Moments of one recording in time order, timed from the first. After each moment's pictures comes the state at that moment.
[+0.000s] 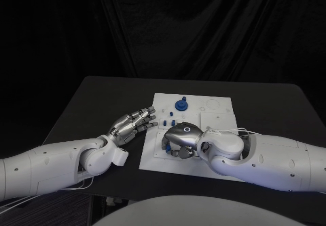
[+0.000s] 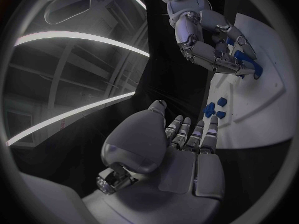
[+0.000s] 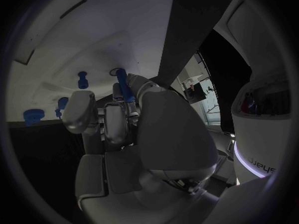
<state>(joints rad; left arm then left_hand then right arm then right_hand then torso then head) 0.97 -0.92 -0.21 1.51 0.00 0.09 0.68 1.41 0.28 -0.13 0.22 0.55 0.29 0.13 0.04 0.04 0.05 0.14 0.39 0.04 0.06 0.24 0.24 0.03 0.10 0.14 0.29 0.15 0.32 1.12 -0.62 -0.25 1.66 -1.77 -0.28 -0.12 1.54 -0.15 0.38 0.13 0.28 1.05 0.12 0.21 0.26 1.00 0.07 0.52 0.11 1.46 -0.02 1.32 1.09 0.10 1.42 0.08 1.07 1.31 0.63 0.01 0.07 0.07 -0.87</state>
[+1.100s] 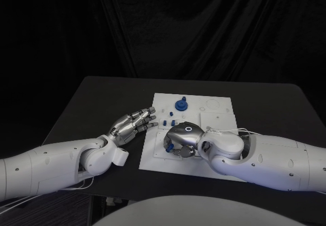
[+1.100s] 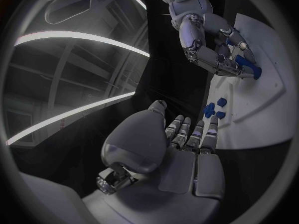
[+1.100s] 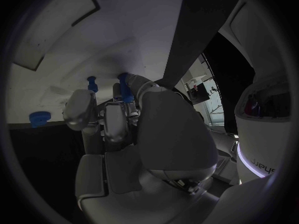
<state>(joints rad) 0.97 -0.92 -0.21 1.51 0.00 0.10 0.68 1.41 0.28 -0.13 0.22 0.55 0.30 0.14 0.04 0.04 0.05 0.14 0.39 0.04 0.06 0.24 0.24 0.03 0.10 0.14 0.29 0.15 0.32 1.11 -0.62 -0.25 1.64 -1.77 -0.28 -0.15 1.54 -0.15 0.39 0.12 0.29 1.04 0.13 0.21 0.27 1.00 0.07 0.51 0.11 1.46 -0.02 1.32 1.07 0.10 1.41 0.08 1.05 1.31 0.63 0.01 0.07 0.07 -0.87</state>
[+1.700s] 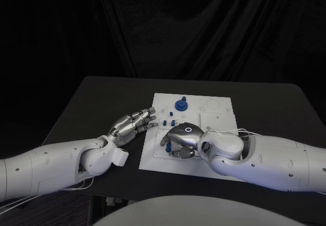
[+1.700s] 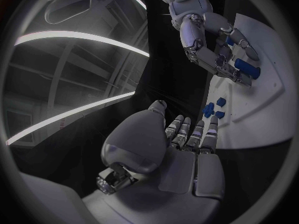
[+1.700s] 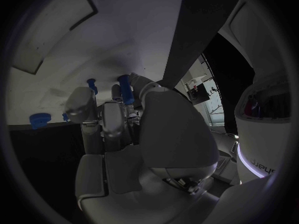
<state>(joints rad) 0.96 -0.91 -0.21 1.50 0.00 0.10 0.68 1.41 0.28 -0.12 0.22 0.55 0.30 0.14 0.04 0.04 0.05 0.14 0.39 0.04 0.06 0.24 0.24 0.03 0.10 0.14 0.29 0.15 0.32 1.11 -0.62 -0.25 1.64 -1.77 -0.27 -0.15 1.46 -0.19 0.35 0.17 0.14 0.83 0.10 0.11 0.22 0.89 0.10 0.48 0.16 1.42 0.01 1.30 1.04 0.10 1.38 0.11 0.98 1.31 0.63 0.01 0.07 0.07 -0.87</state>
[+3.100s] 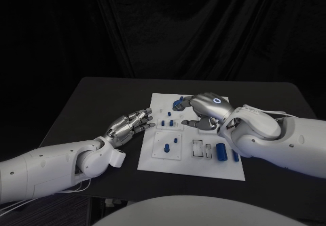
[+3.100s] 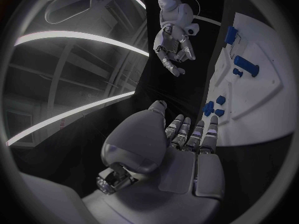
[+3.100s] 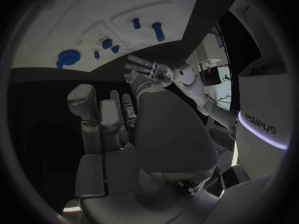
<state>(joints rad) 0.96 -0.92 -0.21 1.50 0.00 0.10 0.68 1.41 0.28 -0.12 0.22 0.55 0.31 0.15 0.04 0.04 0.05 0.14 0.39 0.04 0.06 0.24 0.24 0.03 0.10 0.14 0.29 0.15 0.32 1.28 -0.83 -0.24 1.77 -1.64 -0.53 -0.12 1.56 -0.18 0.26 0.24 0.18 0.78 0.09 0.13 0.15 0.68 0.13 0.61 0.20 1.38 0.04 1.29 1.01 0.12 1.34 0.14 0.92 1.31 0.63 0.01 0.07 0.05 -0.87</state>
